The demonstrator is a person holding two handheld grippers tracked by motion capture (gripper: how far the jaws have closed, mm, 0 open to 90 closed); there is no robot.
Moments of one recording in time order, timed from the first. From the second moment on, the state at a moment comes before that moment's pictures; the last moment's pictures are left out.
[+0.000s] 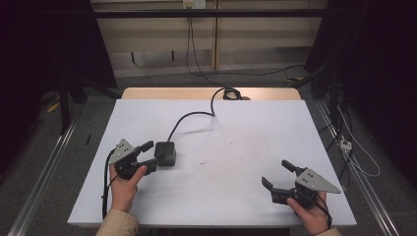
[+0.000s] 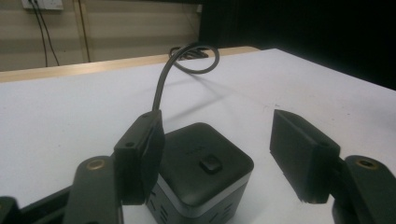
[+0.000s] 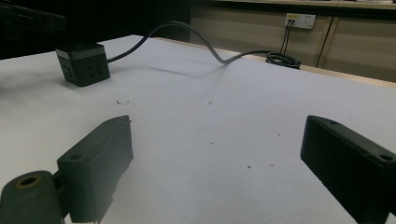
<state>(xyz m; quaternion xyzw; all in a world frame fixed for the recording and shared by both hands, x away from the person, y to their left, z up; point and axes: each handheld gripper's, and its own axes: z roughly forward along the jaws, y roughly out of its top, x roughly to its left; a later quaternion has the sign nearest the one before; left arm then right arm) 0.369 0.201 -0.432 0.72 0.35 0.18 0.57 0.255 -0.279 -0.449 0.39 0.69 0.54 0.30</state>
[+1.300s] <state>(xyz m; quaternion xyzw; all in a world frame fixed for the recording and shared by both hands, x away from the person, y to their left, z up) 0.378 0.201 -0.429 0.71 0.36 0.16 0.58 0.254 -0.278 -0.449 0.39 0.69 0.54 0.30</state>
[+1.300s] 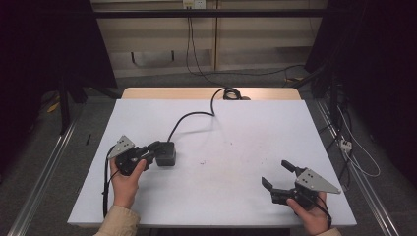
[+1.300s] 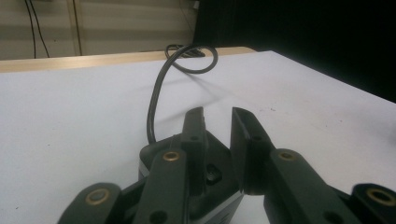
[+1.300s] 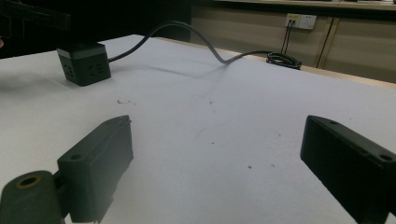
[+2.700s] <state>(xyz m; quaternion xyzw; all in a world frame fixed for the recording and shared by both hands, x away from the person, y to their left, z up) 0.381 0.196 -0.431 0.74 0.36 0.15 0.55 0.254 -0.279 -0.449 0.39 0.69 0.53 0.30</state>
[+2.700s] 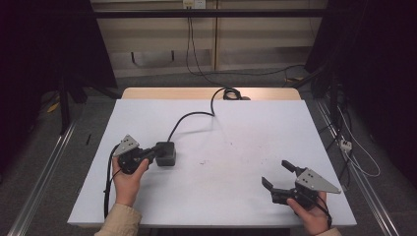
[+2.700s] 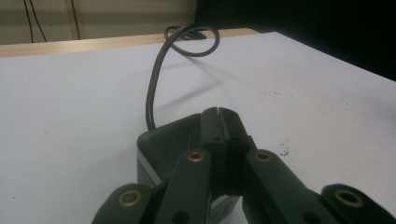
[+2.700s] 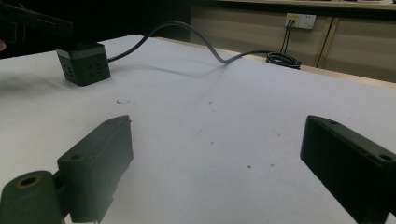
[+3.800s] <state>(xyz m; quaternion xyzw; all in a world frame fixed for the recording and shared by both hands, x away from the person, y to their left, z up) 0.382 0.194 -0.435 0.75 0.37 0.14 0.53 0.254 -0.279 -0.448 0.39 0.69 0.53 0.30</state>
